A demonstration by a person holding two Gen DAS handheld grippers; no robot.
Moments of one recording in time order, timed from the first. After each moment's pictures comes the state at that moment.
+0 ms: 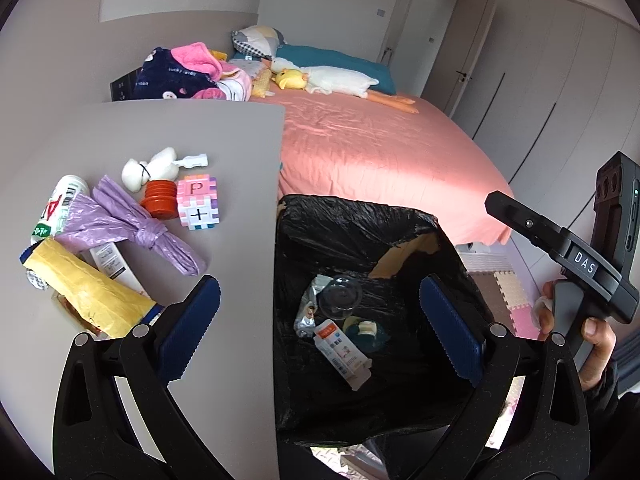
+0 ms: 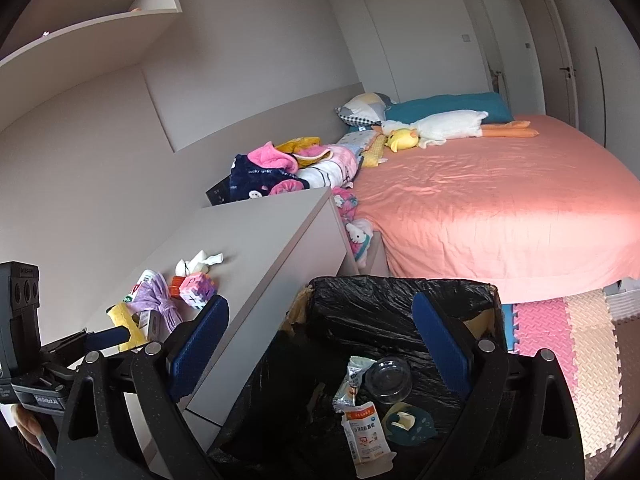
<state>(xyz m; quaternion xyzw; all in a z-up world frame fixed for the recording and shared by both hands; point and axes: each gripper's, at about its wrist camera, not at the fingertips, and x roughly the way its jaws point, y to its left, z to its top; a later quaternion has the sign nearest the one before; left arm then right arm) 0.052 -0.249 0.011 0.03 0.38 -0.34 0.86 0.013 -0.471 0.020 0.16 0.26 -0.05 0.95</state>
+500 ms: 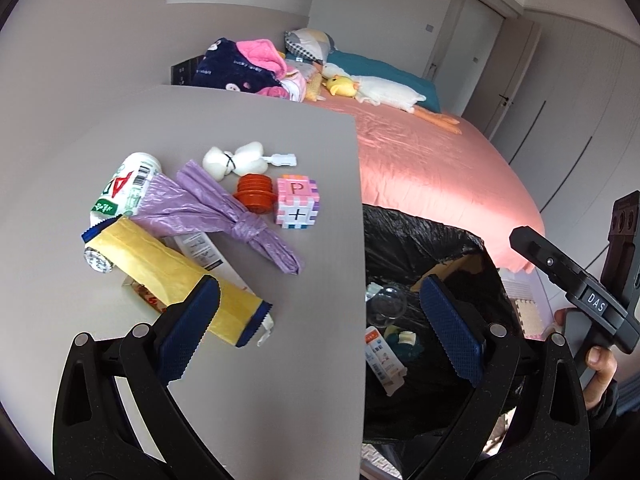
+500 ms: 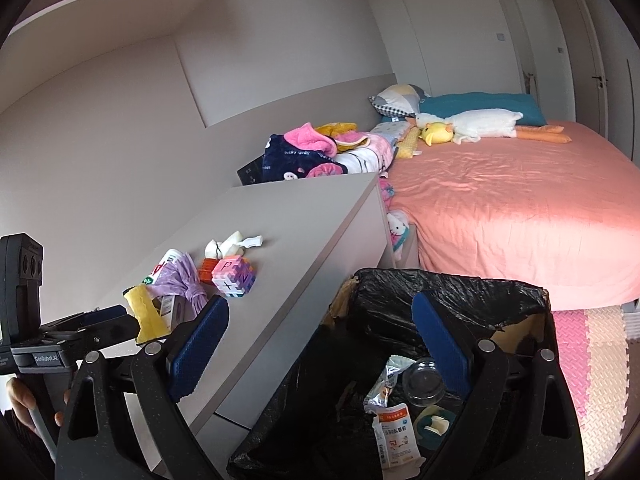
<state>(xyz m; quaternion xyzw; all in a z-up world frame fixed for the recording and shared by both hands) 0.080 -0.186 0.010 -0.01 0.39 -0.27 0.88 0.051 -0.425 0.010 0.14 0.28 0.00 0.95</state>
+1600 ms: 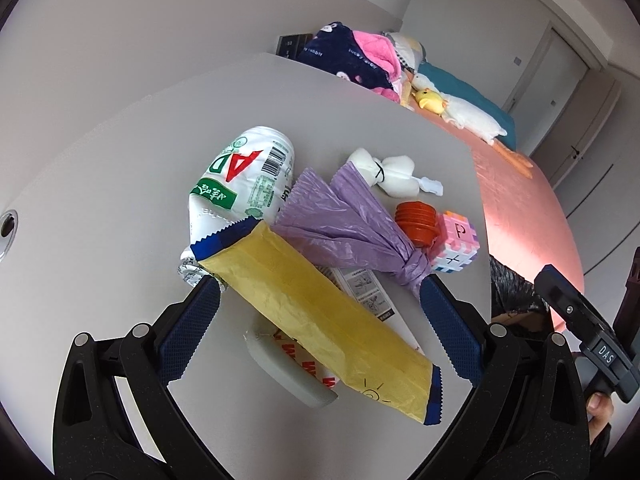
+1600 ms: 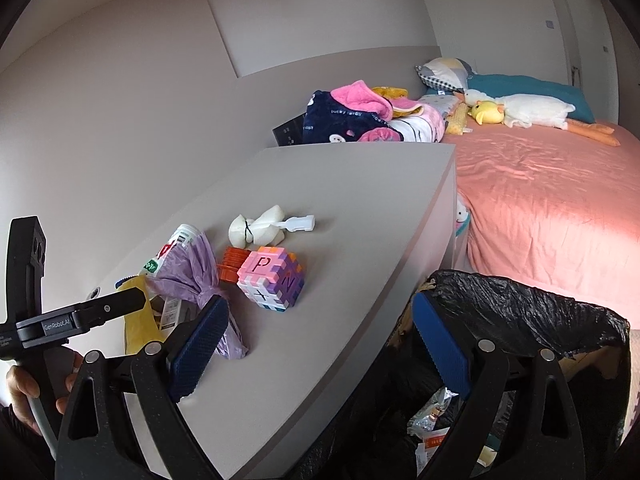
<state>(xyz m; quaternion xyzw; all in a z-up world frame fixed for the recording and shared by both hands) 0.156 -0.114 -0.026 -0.08 0.43 -0.14 0.89 0.153 -0.365 -0.024 0.11 0.33 0.08 0.94</state>
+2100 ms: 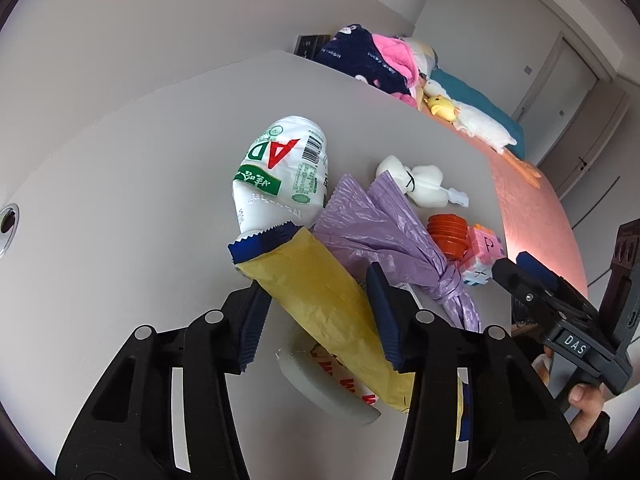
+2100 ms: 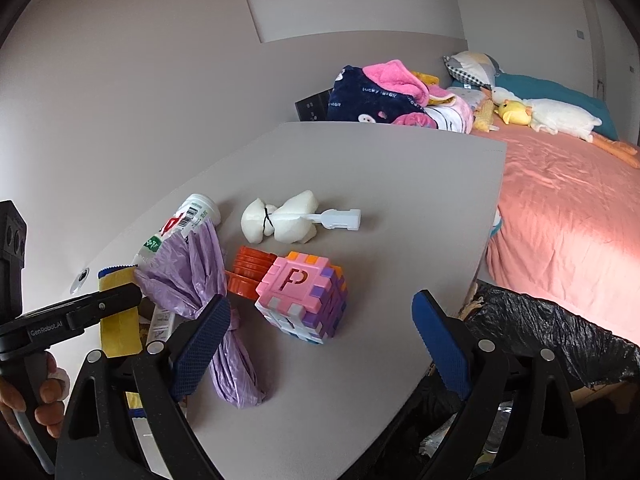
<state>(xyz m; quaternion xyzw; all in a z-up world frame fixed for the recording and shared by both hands) 0.167 -0.096 -0.034 -0.09 0.43 -0.13 0.89 0.207 -0.324 -0.045 0.07 0.36 0.10 0.93</state>
